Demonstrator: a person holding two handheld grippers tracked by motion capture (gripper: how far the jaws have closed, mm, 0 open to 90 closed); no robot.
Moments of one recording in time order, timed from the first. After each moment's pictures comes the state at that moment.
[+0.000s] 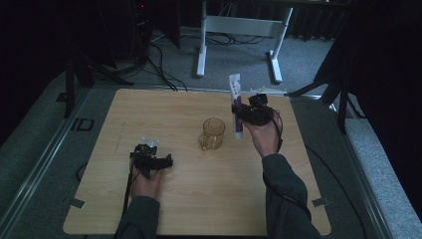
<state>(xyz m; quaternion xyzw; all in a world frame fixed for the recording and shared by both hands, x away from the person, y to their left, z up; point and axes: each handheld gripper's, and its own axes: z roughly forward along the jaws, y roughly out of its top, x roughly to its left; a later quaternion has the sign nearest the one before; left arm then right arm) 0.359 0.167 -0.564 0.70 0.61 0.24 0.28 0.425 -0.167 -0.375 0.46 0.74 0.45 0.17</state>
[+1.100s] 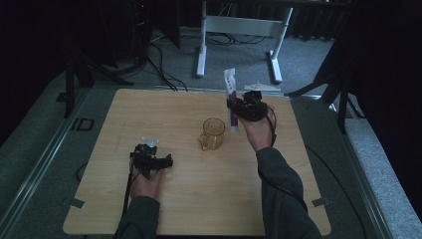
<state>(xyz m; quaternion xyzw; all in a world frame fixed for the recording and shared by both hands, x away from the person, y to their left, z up) 0.359 0.167 -0.564 0.70 0.61 0.24 0.28 0.438 -0.152 -0.377 0.44 0.74 0.47 0.20</state>
